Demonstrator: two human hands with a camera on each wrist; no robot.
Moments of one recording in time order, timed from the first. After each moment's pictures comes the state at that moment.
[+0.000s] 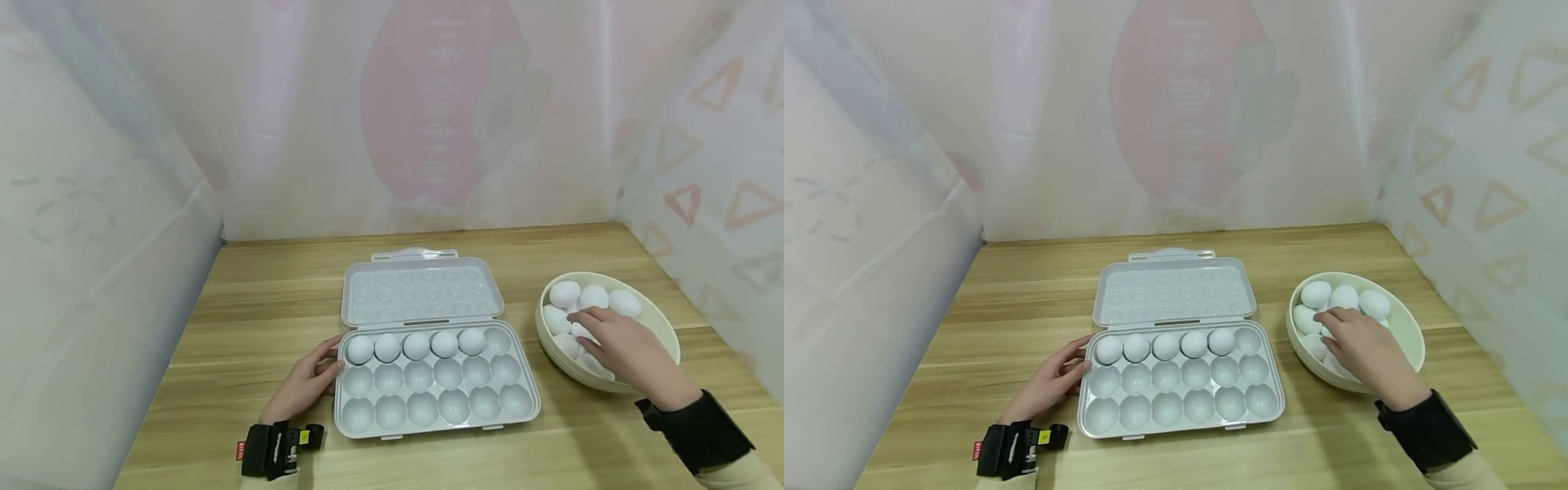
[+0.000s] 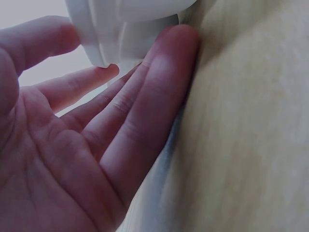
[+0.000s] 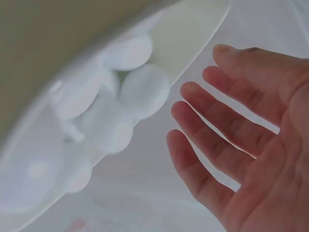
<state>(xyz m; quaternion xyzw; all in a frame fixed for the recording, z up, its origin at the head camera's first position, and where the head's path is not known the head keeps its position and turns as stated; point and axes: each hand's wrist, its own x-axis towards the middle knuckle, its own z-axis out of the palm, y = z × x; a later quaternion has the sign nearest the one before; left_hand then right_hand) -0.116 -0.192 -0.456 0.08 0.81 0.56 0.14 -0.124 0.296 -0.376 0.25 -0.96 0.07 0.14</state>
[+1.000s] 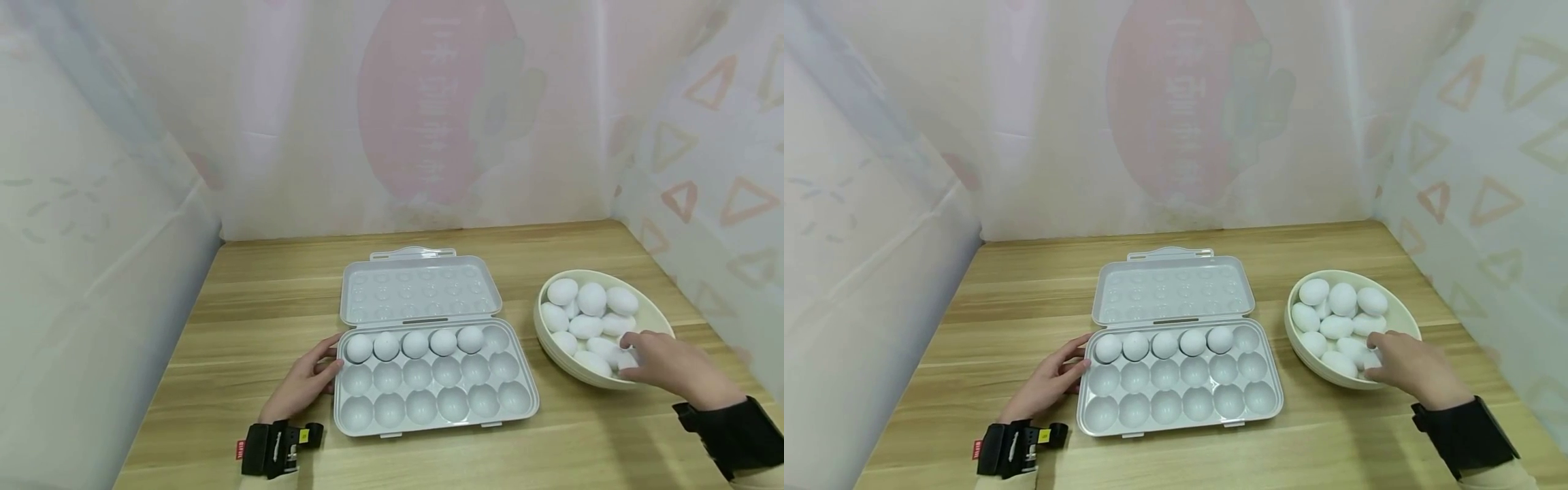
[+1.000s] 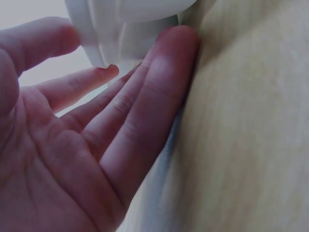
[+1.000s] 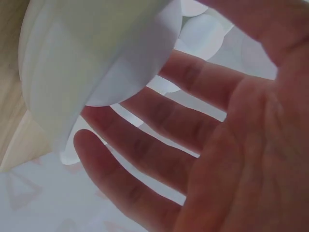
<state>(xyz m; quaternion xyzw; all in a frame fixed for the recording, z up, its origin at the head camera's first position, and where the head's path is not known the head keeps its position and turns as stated) -0.116 -0.192 -0.456 0.07 0.81 0.57 0.15 -0.115 0.356 -0.383 0.13 -0.99 0.05 -0.09</state>
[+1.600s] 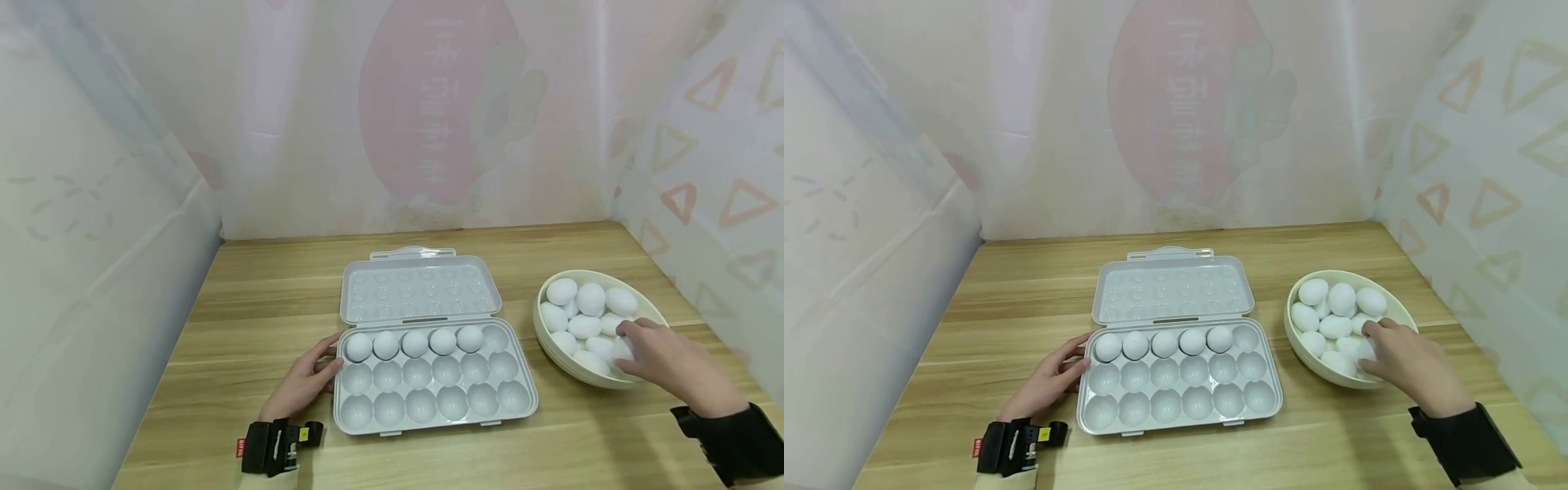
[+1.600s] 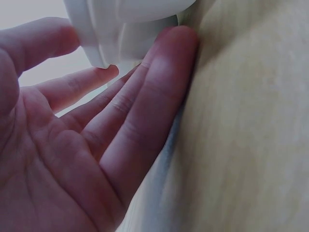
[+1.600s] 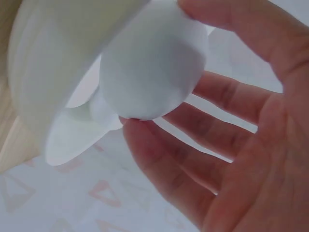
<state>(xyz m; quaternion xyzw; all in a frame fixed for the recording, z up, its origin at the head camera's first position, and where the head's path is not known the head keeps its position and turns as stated) -0.115 -0.191 -0.456 0.09 0.81 0.57 0.14 -0.108 0.346 -0.374 0.14 -0.99 0.06 -0.01</state>
